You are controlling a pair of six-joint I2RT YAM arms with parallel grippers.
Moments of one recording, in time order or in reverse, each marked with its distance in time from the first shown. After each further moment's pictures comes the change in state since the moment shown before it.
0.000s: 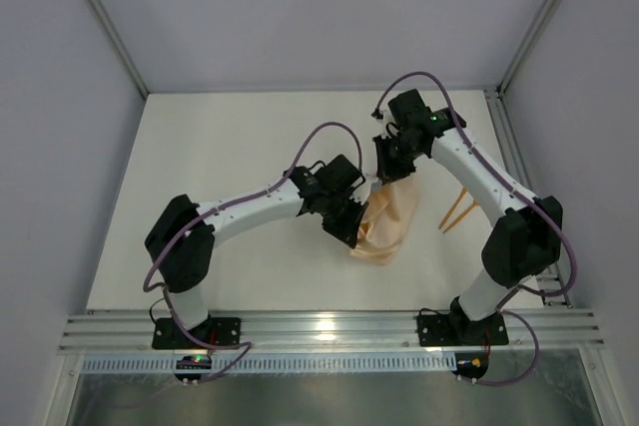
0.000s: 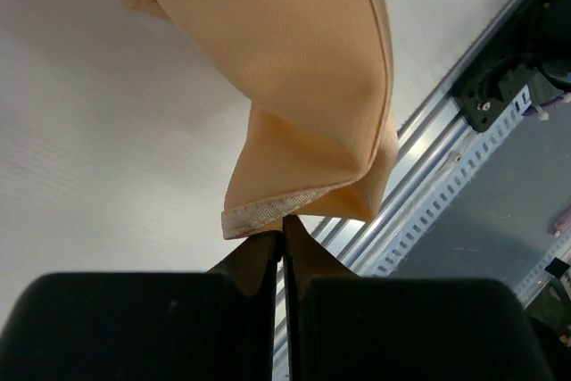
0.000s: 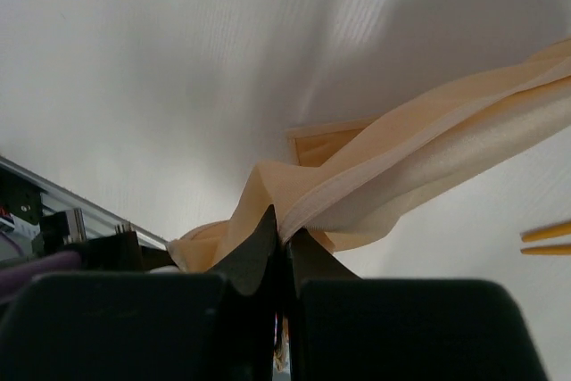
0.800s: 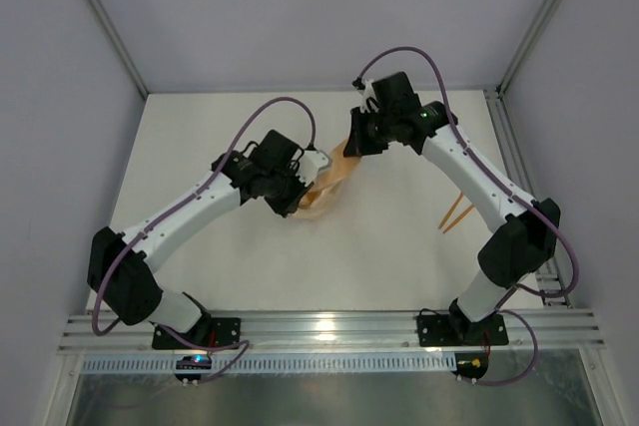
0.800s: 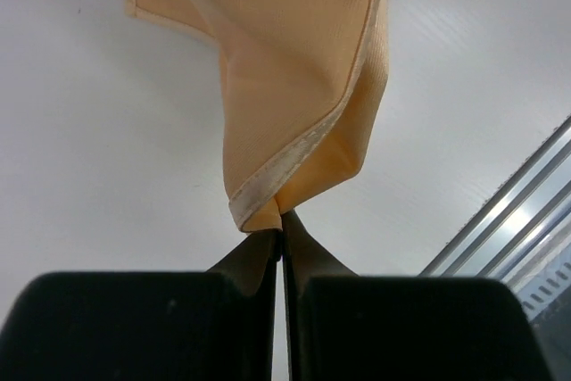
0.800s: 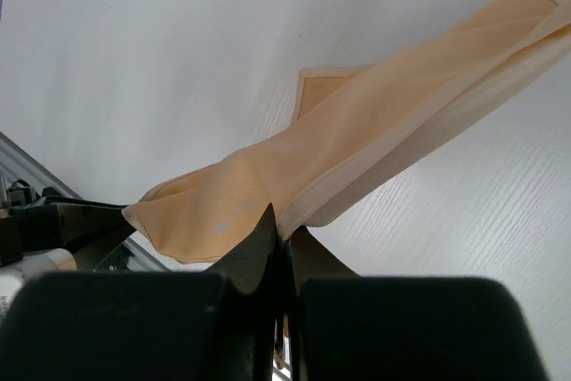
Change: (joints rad) left arm 0.269 -0.323 -0.125 -0.171 -0.190 0.497; right arm 0.128 0.050 0.144 0.238 -0.032 0.137
